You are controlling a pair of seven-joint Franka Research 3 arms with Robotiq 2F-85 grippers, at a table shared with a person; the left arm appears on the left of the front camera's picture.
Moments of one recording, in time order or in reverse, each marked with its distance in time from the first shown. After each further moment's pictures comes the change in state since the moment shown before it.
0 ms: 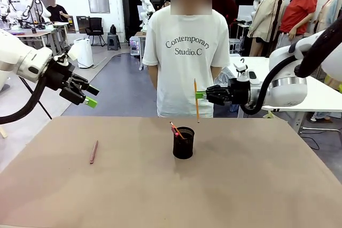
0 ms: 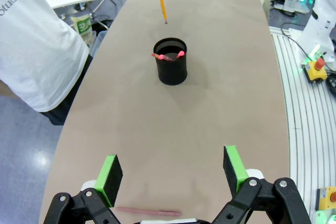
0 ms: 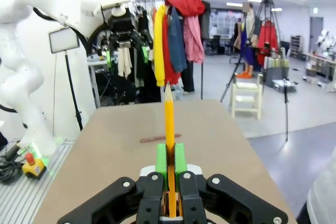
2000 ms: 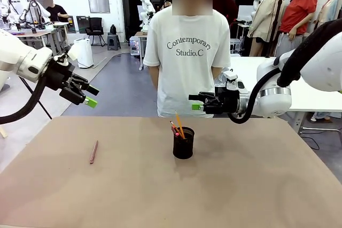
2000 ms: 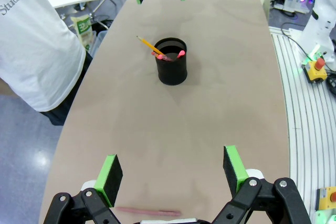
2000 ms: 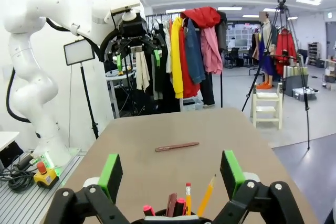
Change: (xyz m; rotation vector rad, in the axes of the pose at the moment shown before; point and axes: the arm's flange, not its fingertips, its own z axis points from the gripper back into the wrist) left arm 0.000 0.000 0.000 0.000 0.000 0.000; right arm -0.034 -0.009 -0.025 0.079 -0.054 -0.055
